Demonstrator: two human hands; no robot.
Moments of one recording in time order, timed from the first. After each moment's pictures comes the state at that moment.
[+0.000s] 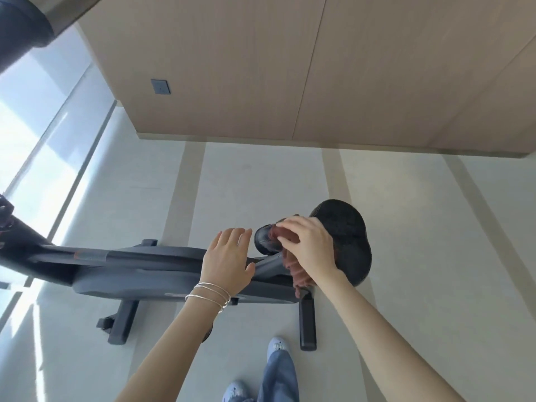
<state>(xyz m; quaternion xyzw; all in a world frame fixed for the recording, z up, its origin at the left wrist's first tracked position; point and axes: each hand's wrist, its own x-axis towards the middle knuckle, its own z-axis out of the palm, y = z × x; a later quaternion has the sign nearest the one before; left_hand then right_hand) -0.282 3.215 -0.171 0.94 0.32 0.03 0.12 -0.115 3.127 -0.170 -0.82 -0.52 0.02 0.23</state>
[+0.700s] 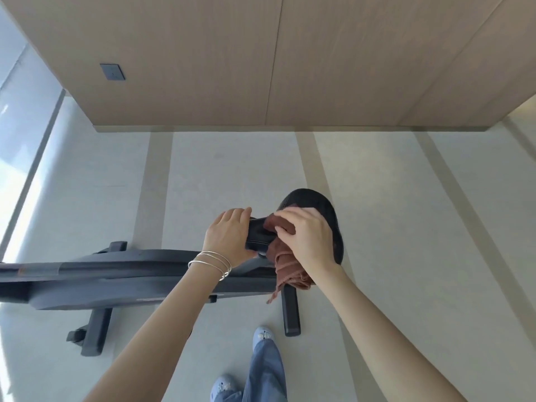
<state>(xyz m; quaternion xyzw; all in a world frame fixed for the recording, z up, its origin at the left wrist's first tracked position) -0.194 3.225 -0.193 0.95 0.26 -0.01 0.15 -0.081 3.097 -0.159 -0.86 -0.46 0.02 0.22</state>
